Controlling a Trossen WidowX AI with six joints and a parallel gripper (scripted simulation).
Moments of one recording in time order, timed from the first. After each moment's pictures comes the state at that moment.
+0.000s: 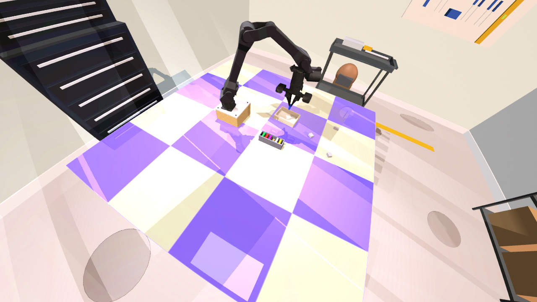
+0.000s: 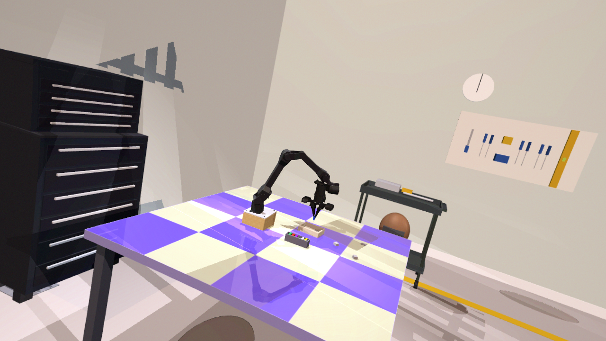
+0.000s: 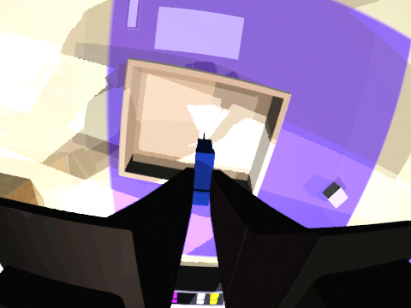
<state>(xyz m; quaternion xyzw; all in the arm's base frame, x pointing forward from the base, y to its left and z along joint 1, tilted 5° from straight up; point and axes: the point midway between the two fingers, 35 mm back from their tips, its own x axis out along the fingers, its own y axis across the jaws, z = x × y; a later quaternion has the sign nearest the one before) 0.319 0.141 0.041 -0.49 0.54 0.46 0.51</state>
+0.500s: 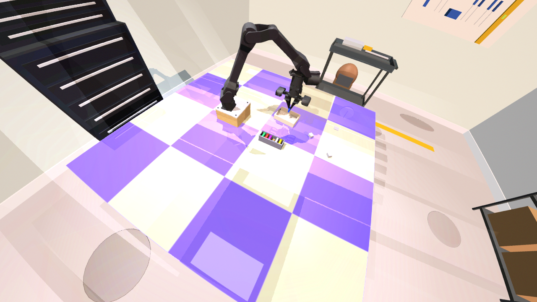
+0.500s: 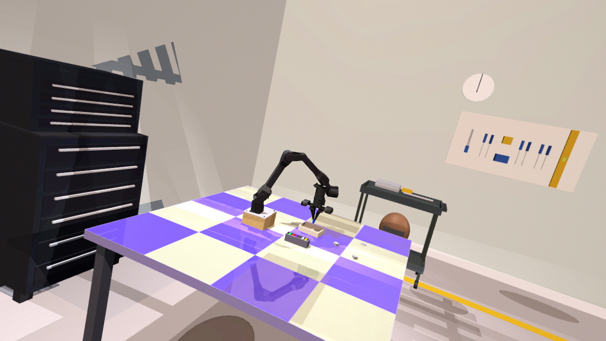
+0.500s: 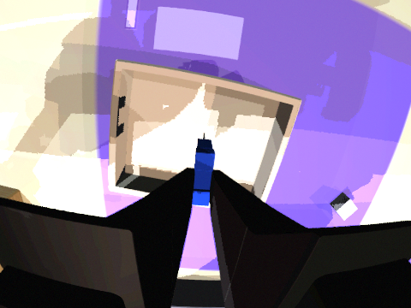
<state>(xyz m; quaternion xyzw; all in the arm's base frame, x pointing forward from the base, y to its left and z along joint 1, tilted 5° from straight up) 0.319 0.142 0.020 -0.49 0.54 0.46 0.51</state>
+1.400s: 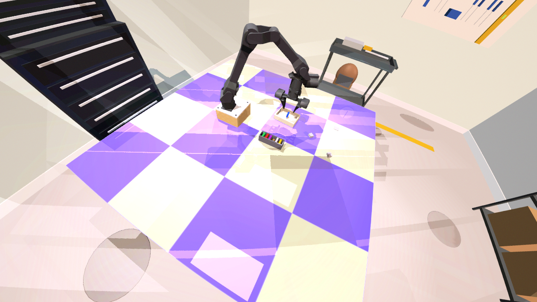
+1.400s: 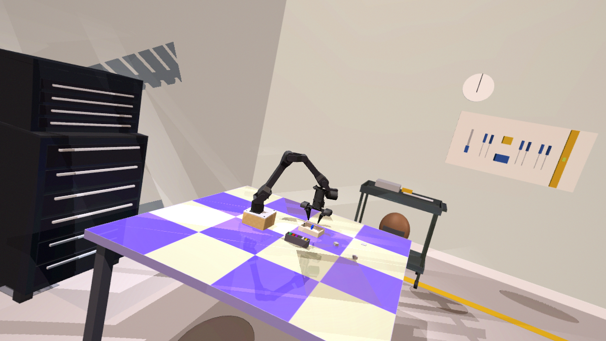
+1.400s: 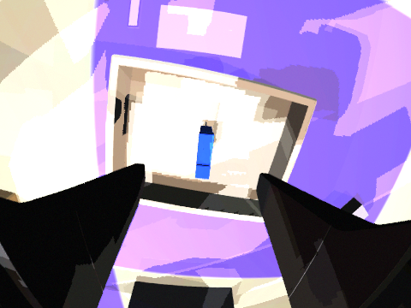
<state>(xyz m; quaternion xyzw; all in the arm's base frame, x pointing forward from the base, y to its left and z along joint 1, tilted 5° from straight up) 0.317 0.140 0.008 -0.49 0.54 0.46 0.51</state>
